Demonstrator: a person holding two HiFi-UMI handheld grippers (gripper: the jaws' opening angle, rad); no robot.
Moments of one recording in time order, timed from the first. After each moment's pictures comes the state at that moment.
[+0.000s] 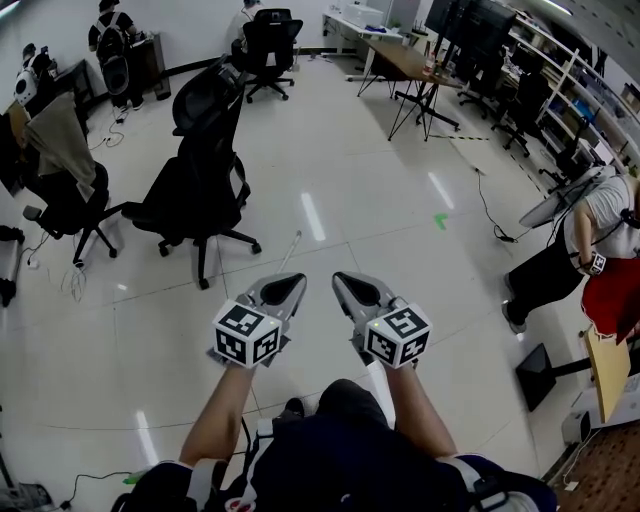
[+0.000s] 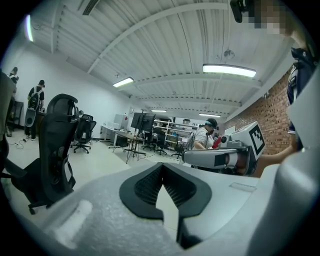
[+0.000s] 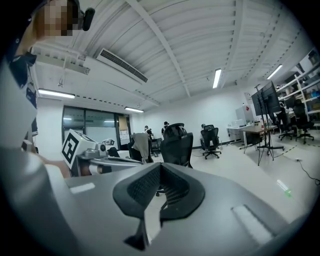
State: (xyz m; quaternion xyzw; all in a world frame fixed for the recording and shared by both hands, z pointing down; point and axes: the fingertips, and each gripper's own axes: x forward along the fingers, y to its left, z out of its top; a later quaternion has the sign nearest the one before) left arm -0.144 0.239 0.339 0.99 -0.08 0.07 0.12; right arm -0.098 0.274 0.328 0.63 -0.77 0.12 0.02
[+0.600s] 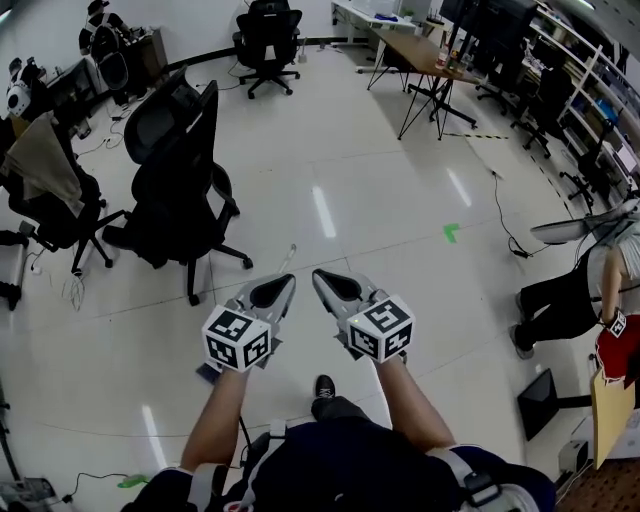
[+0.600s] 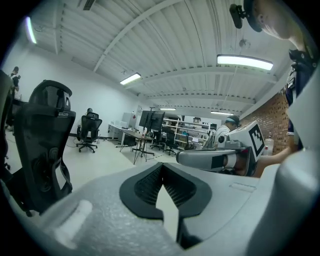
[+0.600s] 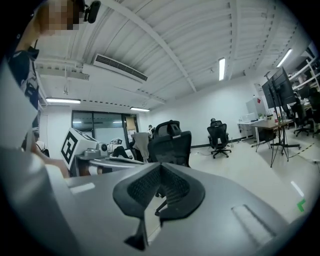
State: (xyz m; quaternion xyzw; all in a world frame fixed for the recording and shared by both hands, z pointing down) left arm 0.009 0.143 0.361 0.98 -0.14 0.08 0.13; right arm 0.044 0.163 0.351 0.57 -0.81 0.13 0.02
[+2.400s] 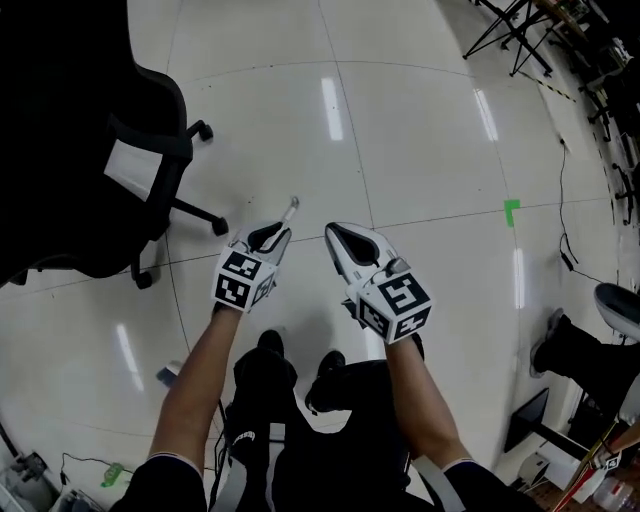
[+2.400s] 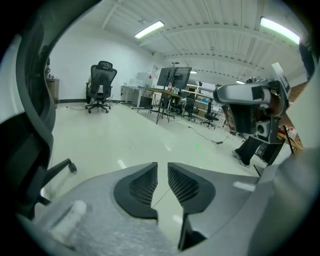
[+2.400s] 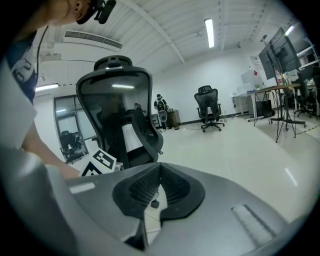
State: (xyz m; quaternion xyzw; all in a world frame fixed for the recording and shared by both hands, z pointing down) left arm 0.153 -0.213 0.871 0.93 -0.16 0.26 0.19; right arm 0.207 -0.175 0.744 0.57 -0.79 0.22 0.10
